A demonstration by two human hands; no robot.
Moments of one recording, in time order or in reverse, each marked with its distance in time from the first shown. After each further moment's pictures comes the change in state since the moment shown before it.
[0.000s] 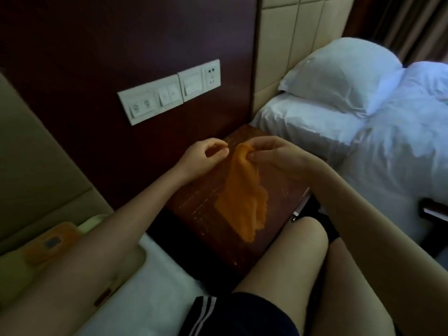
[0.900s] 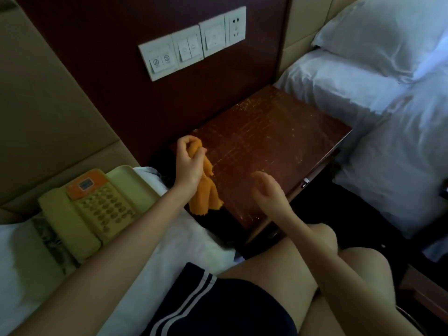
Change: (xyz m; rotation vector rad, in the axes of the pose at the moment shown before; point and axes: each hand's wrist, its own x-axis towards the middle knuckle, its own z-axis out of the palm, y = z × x) left_hand -0.100 -0.017 0.037 -0.448 0.586 -0.407; right_hand -0.056 0.115 0.109 -0.441 0.455 0.247
